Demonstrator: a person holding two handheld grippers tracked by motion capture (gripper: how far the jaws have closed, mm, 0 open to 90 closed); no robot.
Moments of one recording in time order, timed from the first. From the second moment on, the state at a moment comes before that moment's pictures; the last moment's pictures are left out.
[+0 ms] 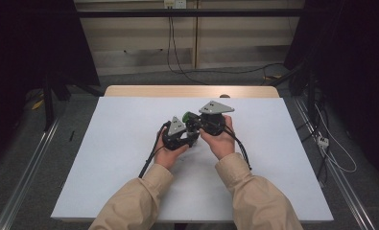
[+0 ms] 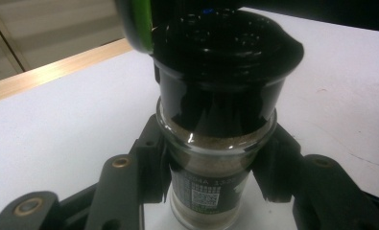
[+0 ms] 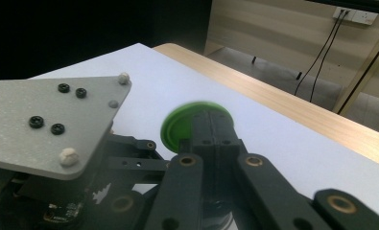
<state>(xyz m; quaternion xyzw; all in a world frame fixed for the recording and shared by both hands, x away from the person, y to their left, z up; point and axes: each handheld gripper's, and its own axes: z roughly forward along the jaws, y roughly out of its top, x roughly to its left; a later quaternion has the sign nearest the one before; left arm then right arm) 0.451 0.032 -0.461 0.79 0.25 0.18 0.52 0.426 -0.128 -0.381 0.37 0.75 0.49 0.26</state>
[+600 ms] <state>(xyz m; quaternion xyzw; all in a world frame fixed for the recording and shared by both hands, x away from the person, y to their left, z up) 0.452 0.033 -0.461 0.79 0.26 0.17 0.53 0.429 -0.127 -0.381 0.36 0.75 0.49 0.26</state>
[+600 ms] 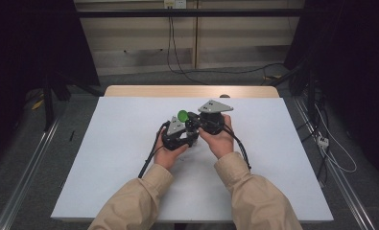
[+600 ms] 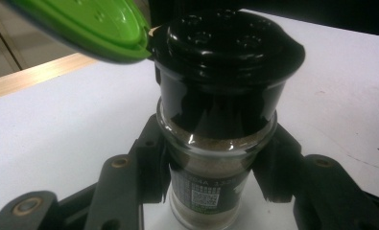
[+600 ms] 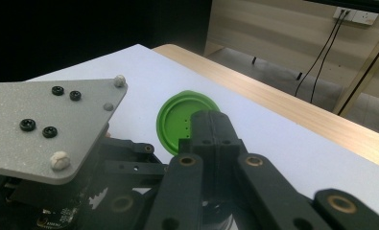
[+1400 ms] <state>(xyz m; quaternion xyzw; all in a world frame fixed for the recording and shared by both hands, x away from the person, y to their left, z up) 0.444 0.046 -0.449 0.79 0.28 0.13 0.52 0.419 -0.135 -0.383 0.38 0.73 0.51 0.25</state>
